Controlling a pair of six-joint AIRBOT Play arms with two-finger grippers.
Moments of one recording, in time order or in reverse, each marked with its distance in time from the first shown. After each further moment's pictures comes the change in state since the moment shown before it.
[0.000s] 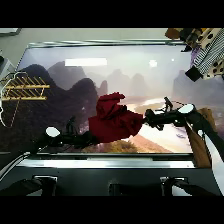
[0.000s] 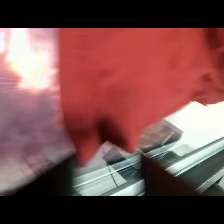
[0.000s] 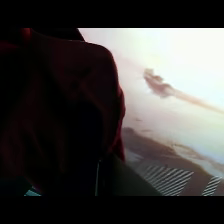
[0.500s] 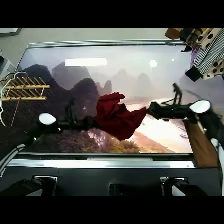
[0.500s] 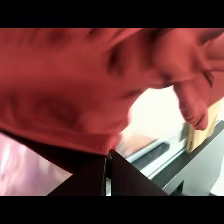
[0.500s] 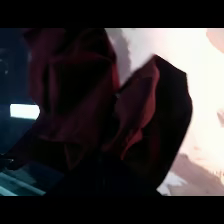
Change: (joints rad) left arm 0.046 0.036 0.267 -0.012 -0.051 0.115; right arm 0.000 0.242 0.071 -0.004 -0.029 -0.096
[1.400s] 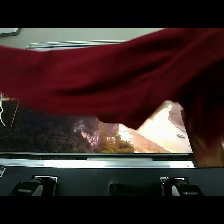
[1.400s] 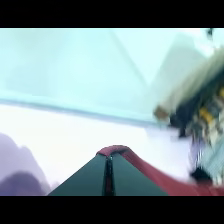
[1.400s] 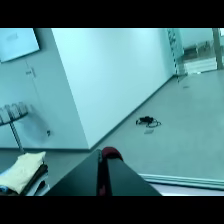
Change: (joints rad) left arm 0.290 0.570 0.875 0.846 -0.238 -0.462; right arm 0.000 0.455 0.800 -0.130 -0.151 0.107
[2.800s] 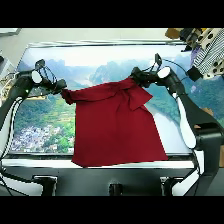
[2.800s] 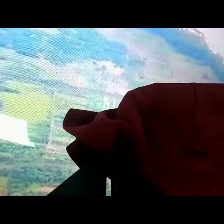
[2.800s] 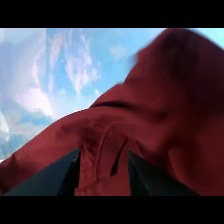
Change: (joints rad) left arm 0.001 -1.070 -0.076 0.178 0.069 -0.084; right arm 0.150 -1.233 0.038 0.051 -0.061 0.174
